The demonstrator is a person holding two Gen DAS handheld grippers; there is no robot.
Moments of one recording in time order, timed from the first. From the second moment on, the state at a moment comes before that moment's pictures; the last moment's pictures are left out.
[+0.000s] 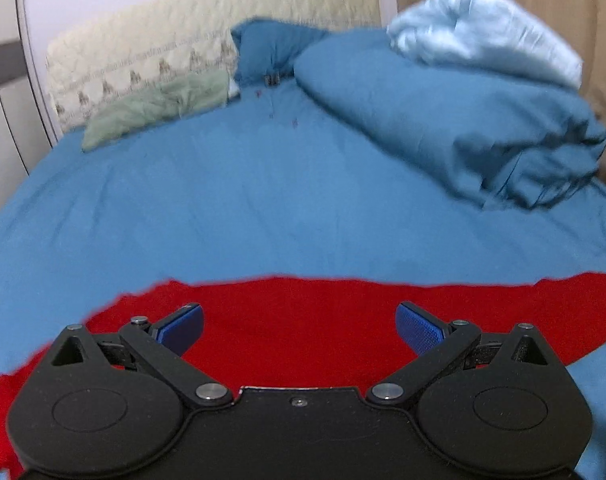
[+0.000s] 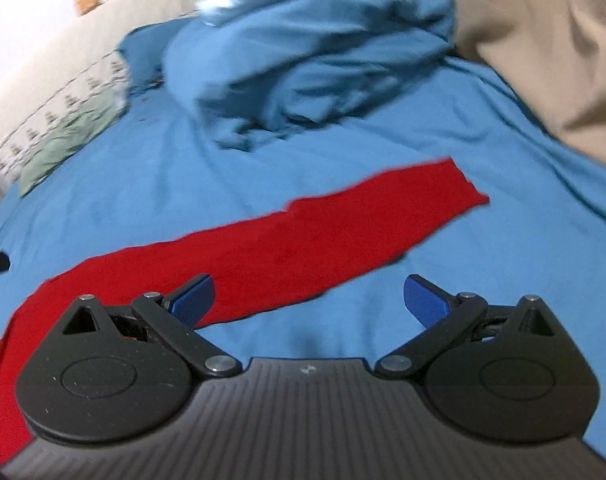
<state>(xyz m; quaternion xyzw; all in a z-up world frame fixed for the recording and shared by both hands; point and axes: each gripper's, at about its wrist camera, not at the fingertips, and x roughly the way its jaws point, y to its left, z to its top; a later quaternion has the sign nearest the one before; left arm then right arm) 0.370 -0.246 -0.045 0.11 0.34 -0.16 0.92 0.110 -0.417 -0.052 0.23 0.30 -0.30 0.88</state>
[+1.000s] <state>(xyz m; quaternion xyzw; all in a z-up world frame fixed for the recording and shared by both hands) 0.428 -0.229 -0.127 0.11 0.42 -0.20 0.88 0.160 -0.520 -0.112 0.24 0.25 -0.36 0.87</state>
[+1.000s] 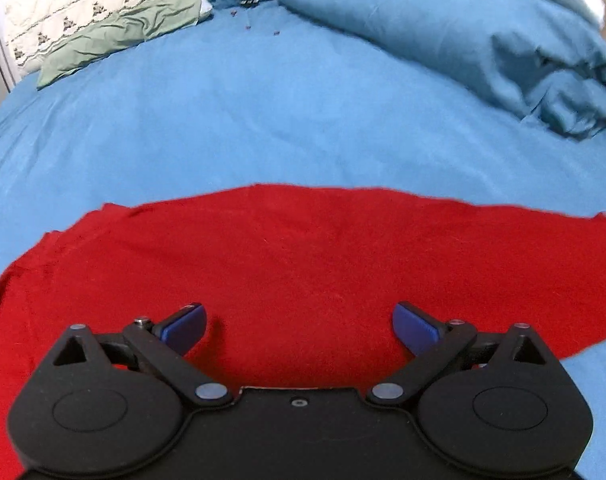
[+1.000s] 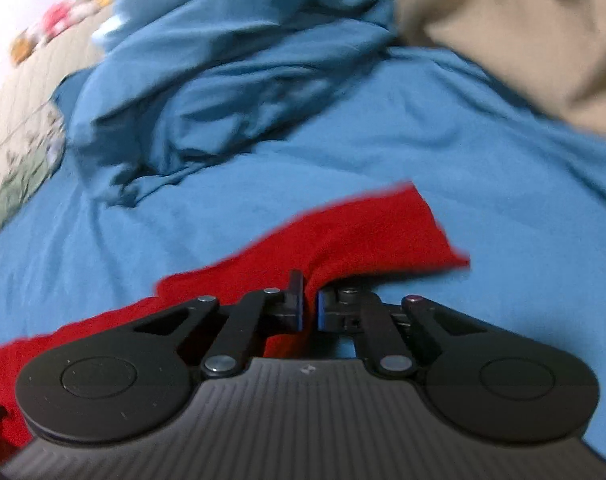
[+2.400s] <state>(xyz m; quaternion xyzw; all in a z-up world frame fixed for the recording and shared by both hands) 0.407 -0.091 -0.121 0.10 0.36 -0.19 0.91 0.244 -0.180 -0.109 -0.05 0.33 -0.01 0.94</state>
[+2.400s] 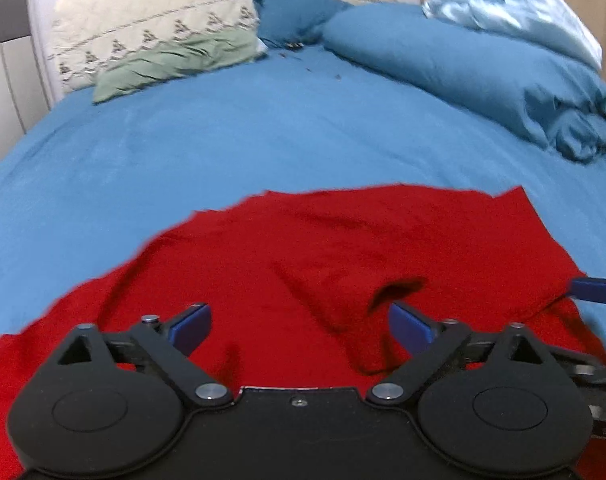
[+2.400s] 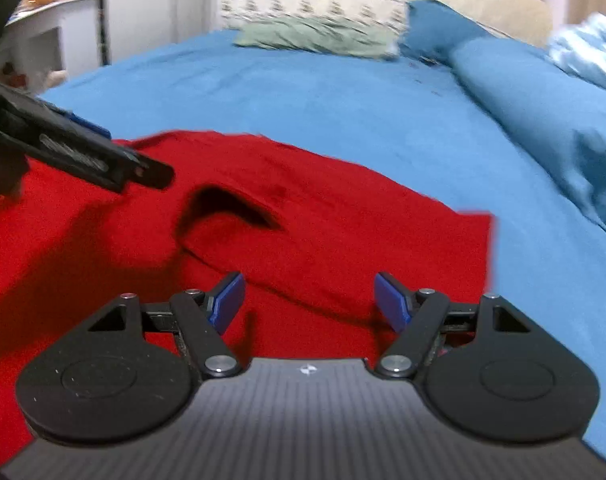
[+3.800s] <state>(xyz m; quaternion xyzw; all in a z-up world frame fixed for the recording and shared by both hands) 0.400 0.035 -0.112 -0.13 0.25 -0.04 0.96 0.238 -0.235 -0.138 -0.01 0.36 -0.11 0.93</state>
